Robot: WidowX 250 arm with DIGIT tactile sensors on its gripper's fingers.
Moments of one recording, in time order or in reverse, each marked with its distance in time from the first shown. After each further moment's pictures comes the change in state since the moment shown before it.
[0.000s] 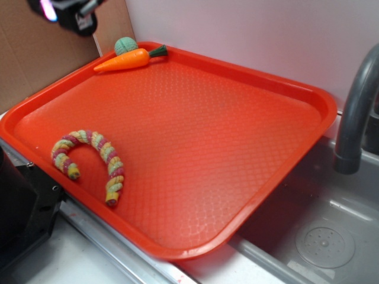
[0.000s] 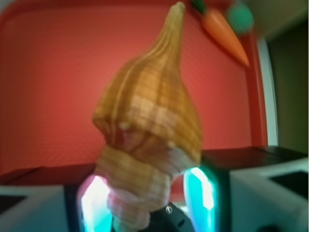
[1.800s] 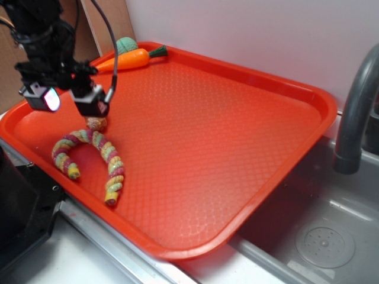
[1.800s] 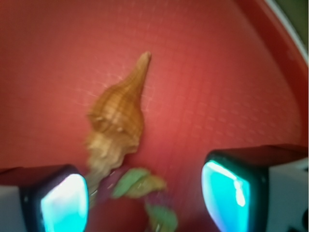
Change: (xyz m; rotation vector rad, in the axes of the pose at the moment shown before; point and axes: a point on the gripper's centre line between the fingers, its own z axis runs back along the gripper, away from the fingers) arm -0.032 0.063 -0.143 0.015 0.011 0.519
